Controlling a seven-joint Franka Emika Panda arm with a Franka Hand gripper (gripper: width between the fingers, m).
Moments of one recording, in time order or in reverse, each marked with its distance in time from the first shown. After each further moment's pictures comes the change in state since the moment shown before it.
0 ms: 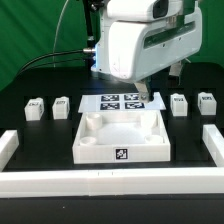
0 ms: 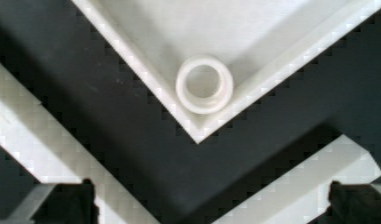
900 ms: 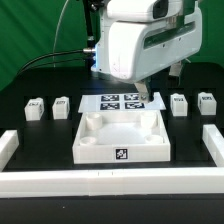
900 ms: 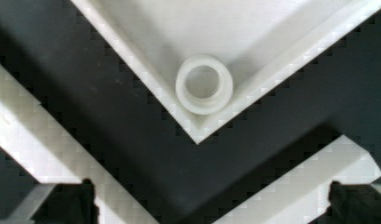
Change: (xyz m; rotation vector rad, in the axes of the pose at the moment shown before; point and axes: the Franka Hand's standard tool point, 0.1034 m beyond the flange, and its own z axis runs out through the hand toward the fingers) arm 0.000 0.000 0.000 0.001 0.000 0.000
